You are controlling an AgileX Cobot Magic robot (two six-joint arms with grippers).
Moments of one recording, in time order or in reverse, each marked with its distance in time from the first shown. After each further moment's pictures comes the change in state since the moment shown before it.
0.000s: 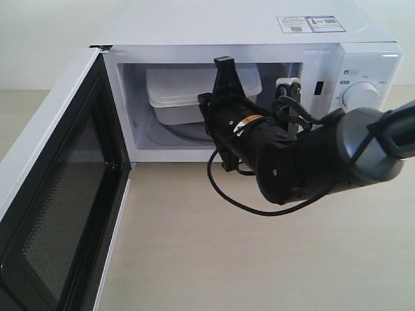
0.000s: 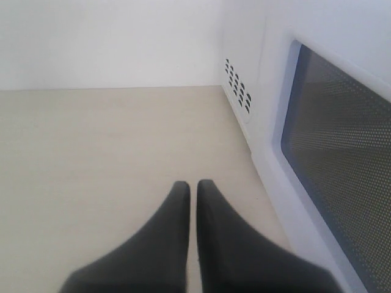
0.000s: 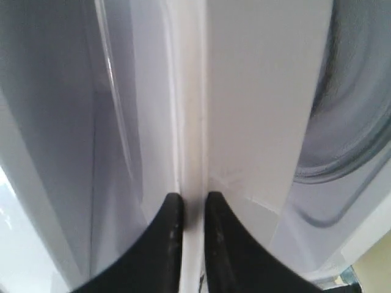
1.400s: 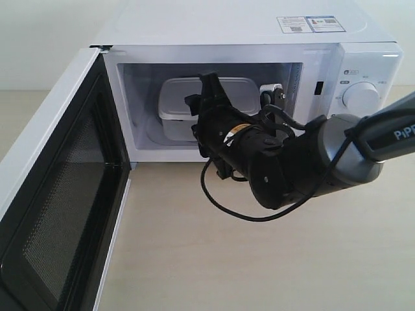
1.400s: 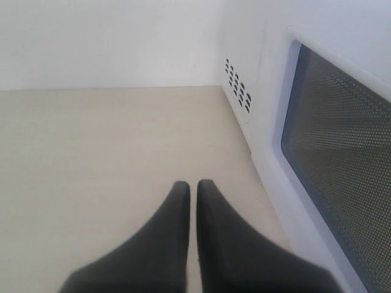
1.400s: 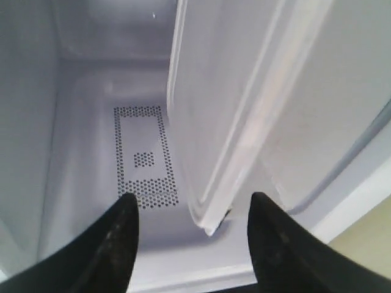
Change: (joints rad) left arm 0.000 0.000 0.000 0.000 0.000 0.000; right arm -0.002 0.060 -0.027 -0.100 0.019 -0.002
